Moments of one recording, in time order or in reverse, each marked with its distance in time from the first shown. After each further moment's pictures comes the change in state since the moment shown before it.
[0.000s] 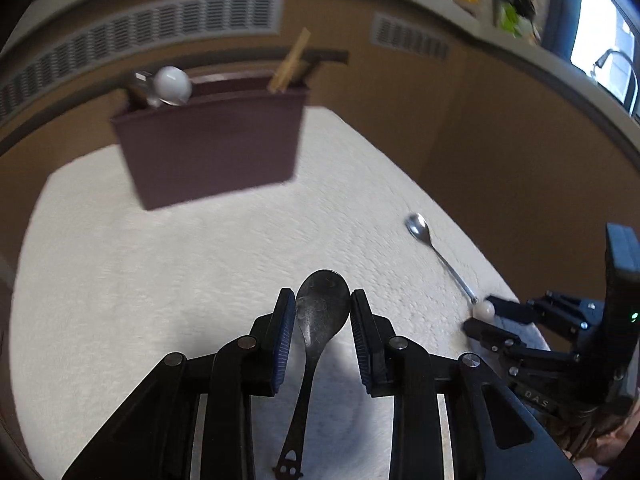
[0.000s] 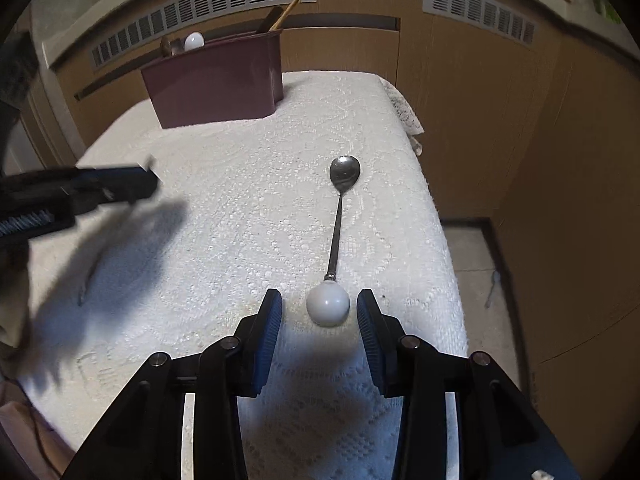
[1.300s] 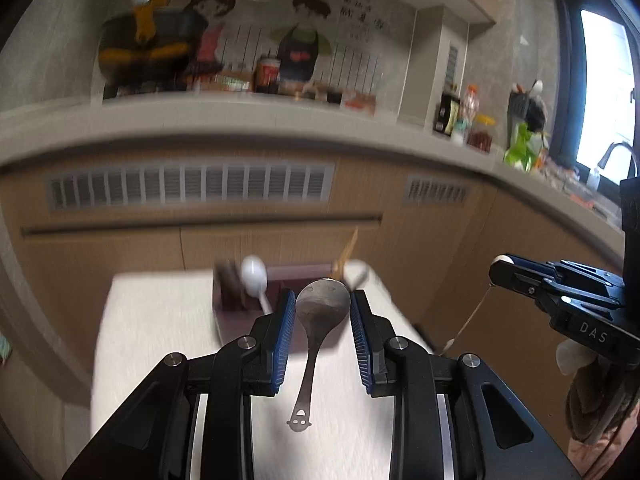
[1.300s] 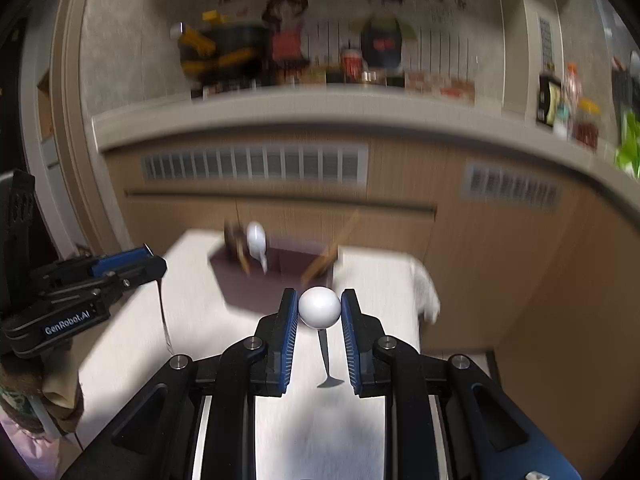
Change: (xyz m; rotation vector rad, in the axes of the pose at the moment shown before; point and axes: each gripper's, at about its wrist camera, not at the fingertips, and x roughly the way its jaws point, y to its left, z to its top) left arm -0.131 0.035 0.113 -0.065 -0.358 0.052; right arm -0.139 0.026 0.187 -0.075 -0.392 0.125
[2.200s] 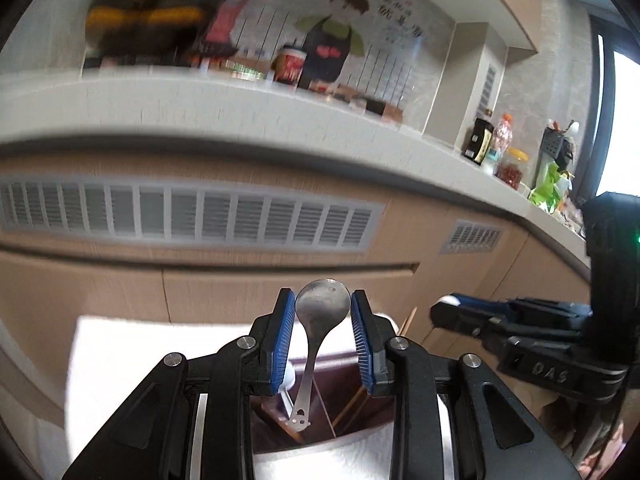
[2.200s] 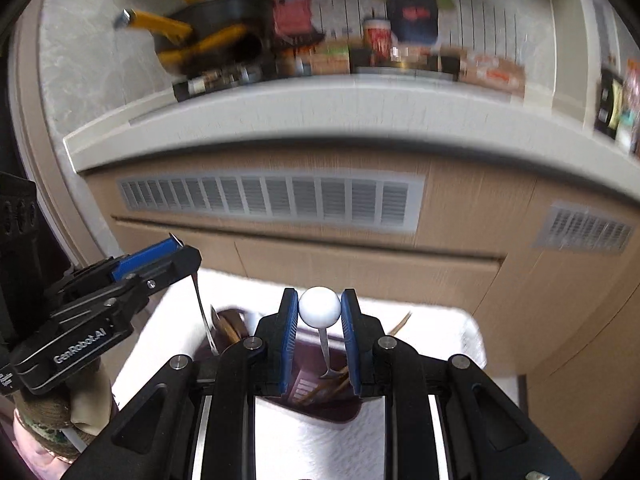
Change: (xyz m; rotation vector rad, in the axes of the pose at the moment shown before) left arm 0.140 0.092 0.057 -0.127 0.028 -0.053; right arm 0.181 0.004 0.066 0.040 0.207 0.098
